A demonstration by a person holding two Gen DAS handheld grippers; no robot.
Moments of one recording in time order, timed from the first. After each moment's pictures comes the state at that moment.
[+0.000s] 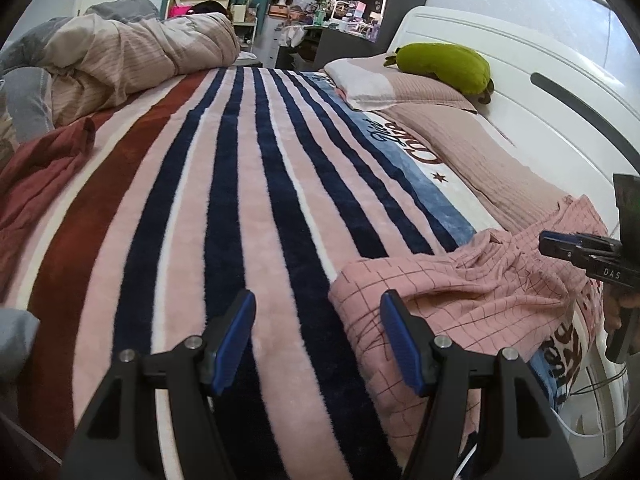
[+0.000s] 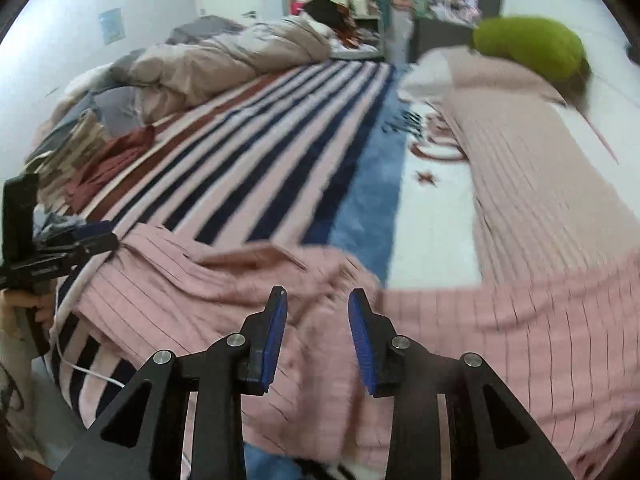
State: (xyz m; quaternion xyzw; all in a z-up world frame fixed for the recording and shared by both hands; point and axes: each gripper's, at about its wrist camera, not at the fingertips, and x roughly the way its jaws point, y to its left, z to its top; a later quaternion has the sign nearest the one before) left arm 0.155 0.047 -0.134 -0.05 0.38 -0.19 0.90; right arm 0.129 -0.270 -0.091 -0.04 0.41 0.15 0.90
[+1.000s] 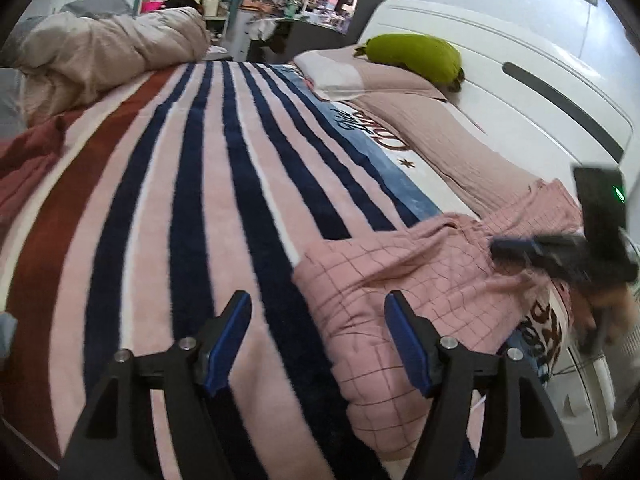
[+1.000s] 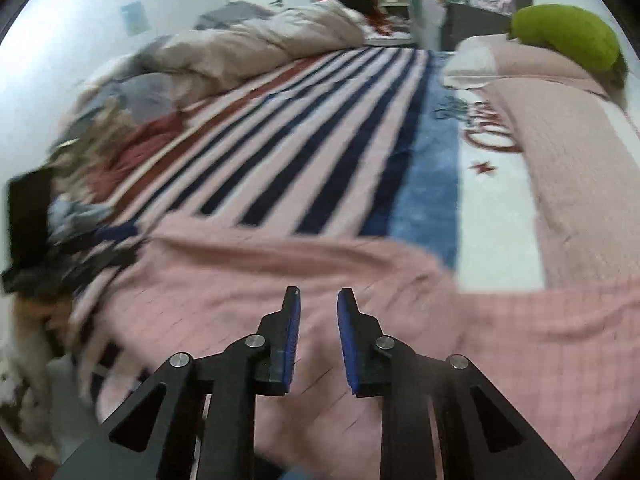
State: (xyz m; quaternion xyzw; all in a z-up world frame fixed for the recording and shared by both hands) left arm 0.141 0.042 -0.136 -0.05 0.39 -0.25 0.89; right arm 0.126 -0.238 -0.112 -0.01 0.44 0.22 0.87
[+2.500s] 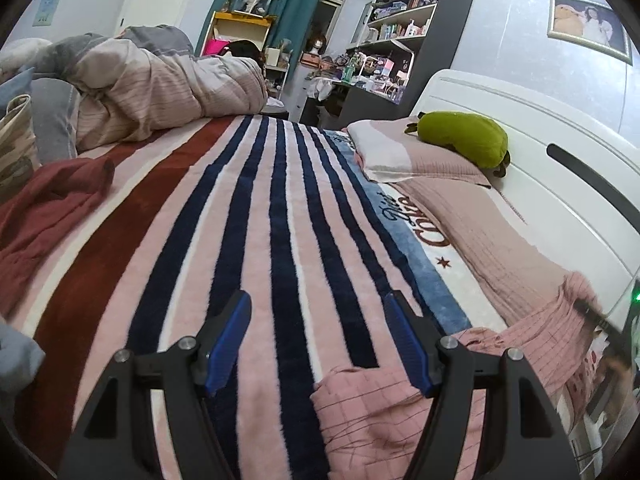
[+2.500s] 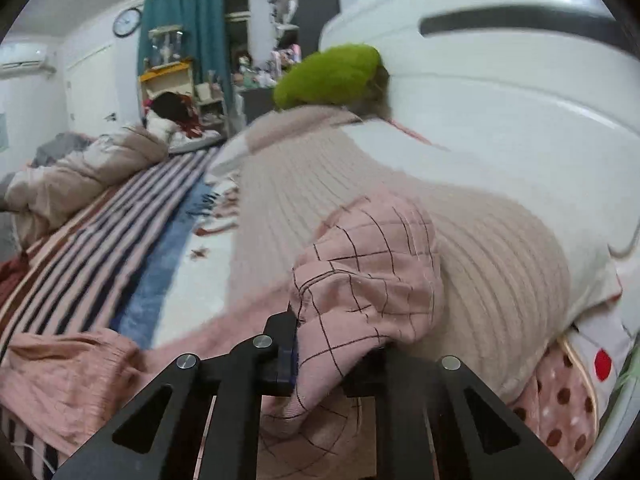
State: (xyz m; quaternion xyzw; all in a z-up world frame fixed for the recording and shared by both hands) left arm 0.176 0.049 -0.094 -0.12 0.30 -0.14 0.93; right arm 0.092 -0.447 -0.067 0.06 0.27 -0.11 0.96
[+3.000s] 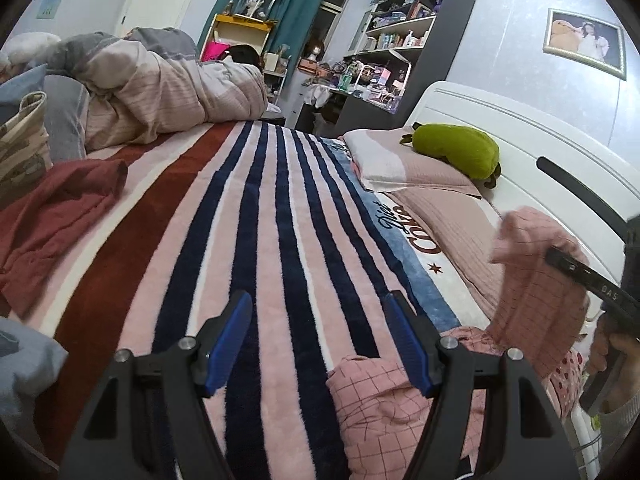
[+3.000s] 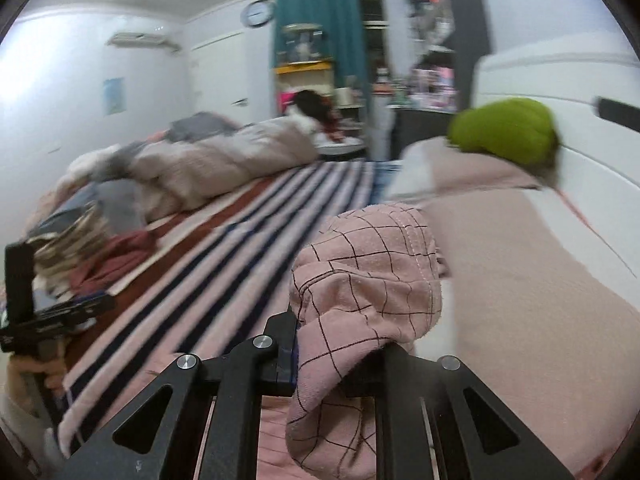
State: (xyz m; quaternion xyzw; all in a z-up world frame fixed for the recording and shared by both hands) left arm 0.156 0.078 -0.079 -0.14 0.29 -0.16 0.93; right arm 0.137 -0.245 -0.005 0.00 0.26 0.13 0.96
